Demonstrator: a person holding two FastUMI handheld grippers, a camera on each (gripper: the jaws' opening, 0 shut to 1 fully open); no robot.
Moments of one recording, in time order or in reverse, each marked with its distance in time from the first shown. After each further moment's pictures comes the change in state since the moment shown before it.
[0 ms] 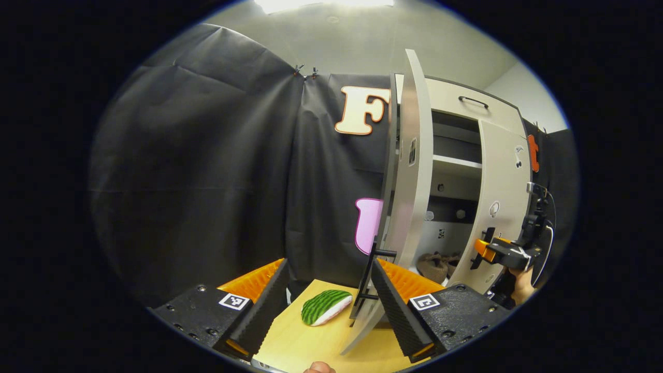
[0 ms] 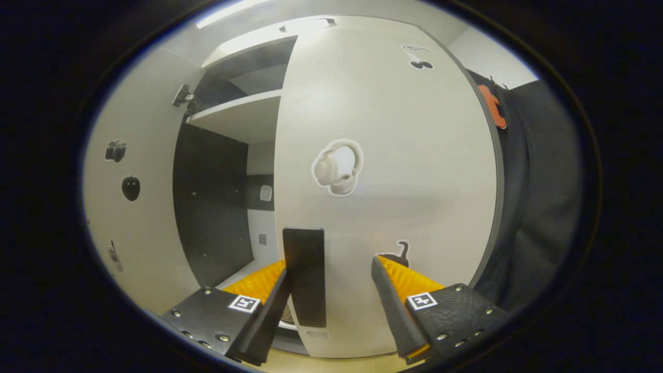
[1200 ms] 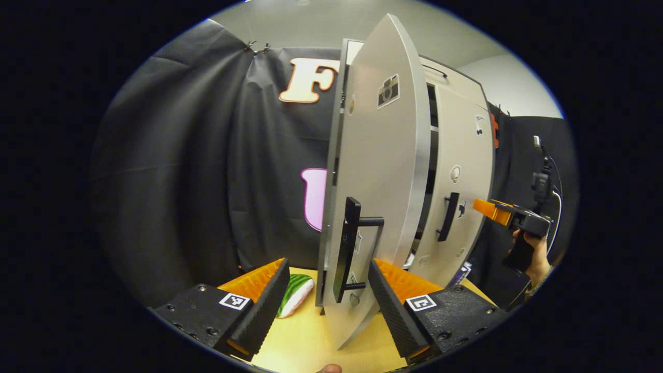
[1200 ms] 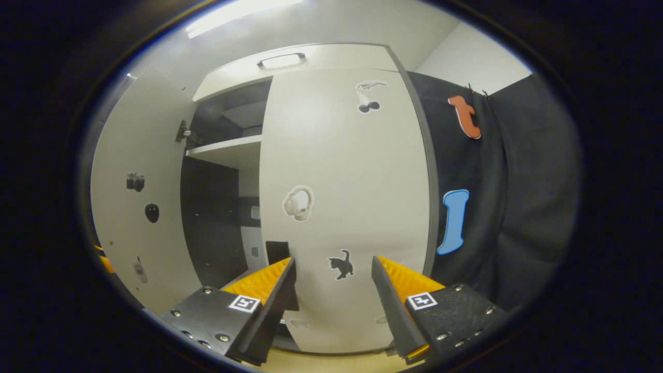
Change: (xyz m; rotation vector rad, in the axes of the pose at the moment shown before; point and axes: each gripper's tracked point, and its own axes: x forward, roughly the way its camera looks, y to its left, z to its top) left arm 0.039 -0.090 -0.066 0.052 0.129 -0.337; right arm -0.079 -0.059 0.042 0.037 -0.071 -0.071
